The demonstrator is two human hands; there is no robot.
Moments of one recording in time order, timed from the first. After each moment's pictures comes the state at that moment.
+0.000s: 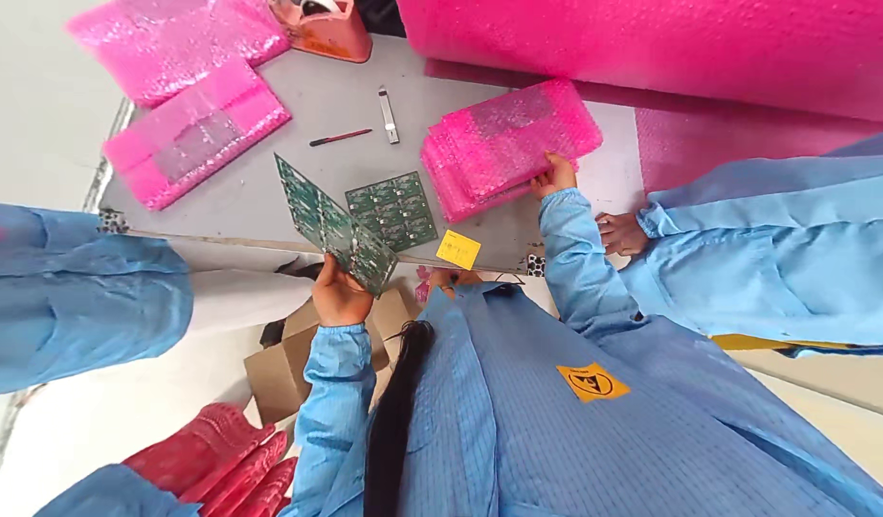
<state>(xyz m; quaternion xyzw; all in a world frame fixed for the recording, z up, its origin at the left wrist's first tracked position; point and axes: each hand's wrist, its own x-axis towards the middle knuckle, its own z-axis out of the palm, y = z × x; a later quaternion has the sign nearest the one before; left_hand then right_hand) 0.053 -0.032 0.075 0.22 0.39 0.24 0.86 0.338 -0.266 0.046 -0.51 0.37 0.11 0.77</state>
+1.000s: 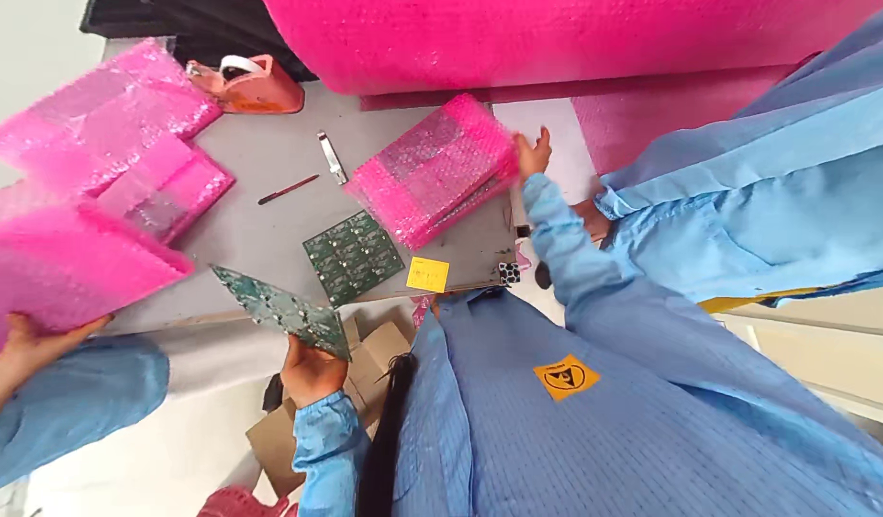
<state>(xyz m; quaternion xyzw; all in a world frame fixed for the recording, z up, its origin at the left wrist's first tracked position) 0.027 -0.043 0.044 0.26 0.43 0.27 0.82 0.403 -0.336 0.011 -0.78 0.20 0.00 0.59</state>
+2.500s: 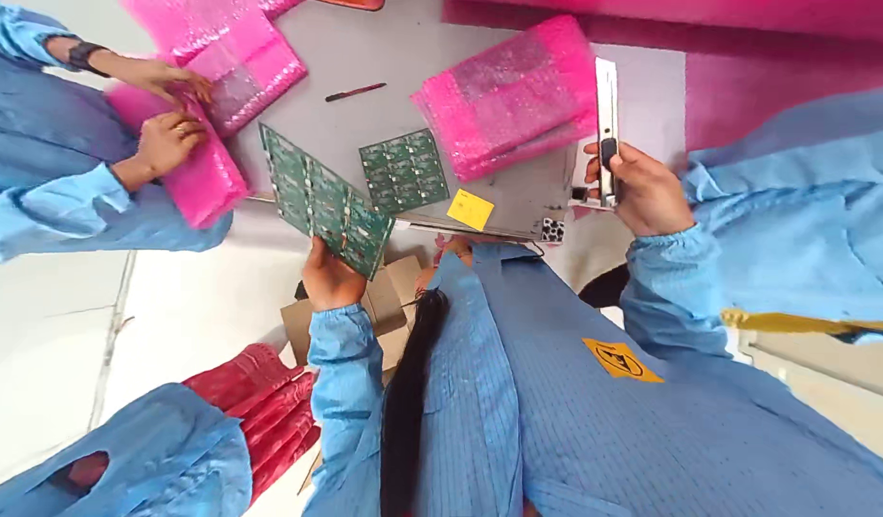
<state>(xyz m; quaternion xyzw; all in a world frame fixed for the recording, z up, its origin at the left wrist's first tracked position) 0.006 -0.047 0.092 0.26 0.42 0.31 0.81 0.249 -0.384 0.120 -0.68 -0.10 0.29 0.67</state>
